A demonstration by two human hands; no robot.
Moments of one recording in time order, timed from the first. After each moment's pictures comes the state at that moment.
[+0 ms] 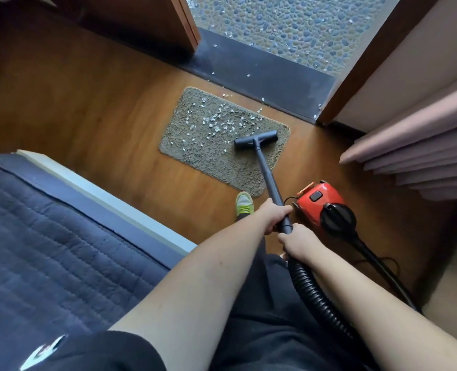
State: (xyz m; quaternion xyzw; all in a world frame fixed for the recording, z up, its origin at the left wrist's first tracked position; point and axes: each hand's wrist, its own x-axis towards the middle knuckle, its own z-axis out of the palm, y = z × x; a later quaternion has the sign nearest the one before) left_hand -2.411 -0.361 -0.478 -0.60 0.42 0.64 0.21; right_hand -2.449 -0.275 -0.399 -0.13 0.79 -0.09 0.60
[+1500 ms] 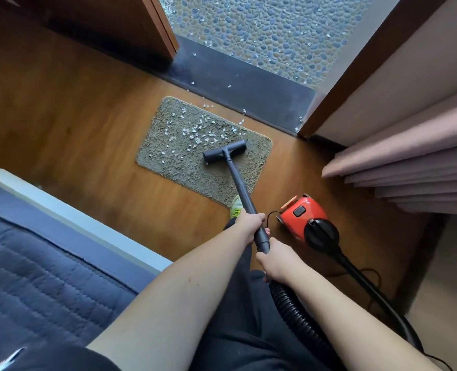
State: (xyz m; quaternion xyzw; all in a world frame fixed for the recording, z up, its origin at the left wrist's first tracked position) left_hand -2.430 -0.398 -0.534 -0.67 0.29 0.68 0.11; right_hand -2.465 -0.313 -0.400 -0.15 0.78 -0.04 0.61
